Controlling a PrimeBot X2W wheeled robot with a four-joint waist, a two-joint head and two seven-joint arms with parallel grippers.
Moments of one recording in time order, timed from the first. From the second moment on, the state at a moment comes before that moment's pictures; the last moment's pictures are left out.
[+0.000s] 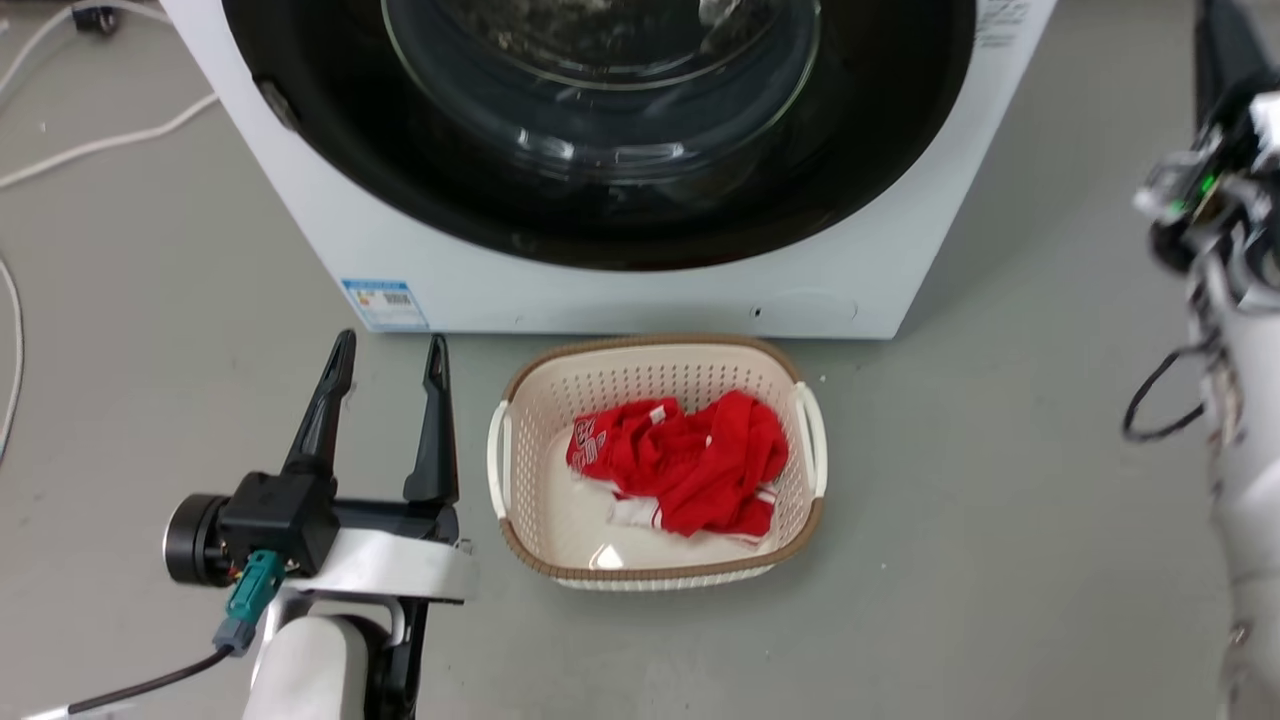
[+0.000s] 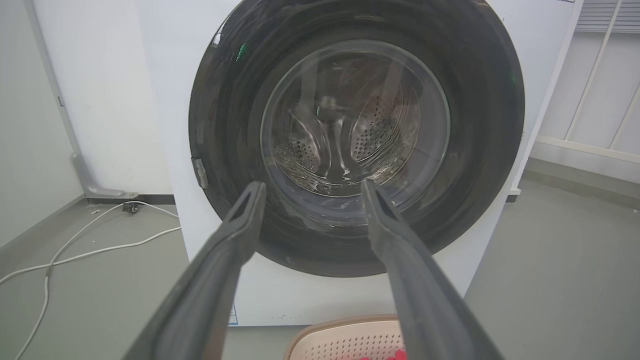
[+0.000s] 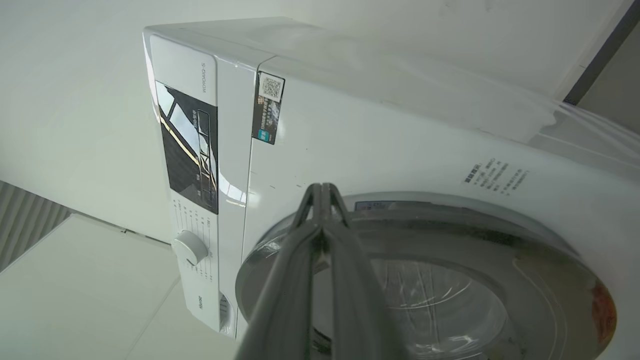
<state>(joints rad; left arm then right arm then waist) -0.16 0.05 -0.04 0.03 -0.11 -0.06 -0.26 -0.89 -0.17 -0.08 0.67 1.44 0.13 0.01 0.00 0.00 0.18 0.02</state>
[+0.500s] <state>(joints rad) -0.27 0.05 -0.08 0.00 -0.10 -0.07 -0.26 -1.33 -0.25 0.04 1.01 1.31 0.13 0.26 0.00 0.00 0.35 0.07</state>
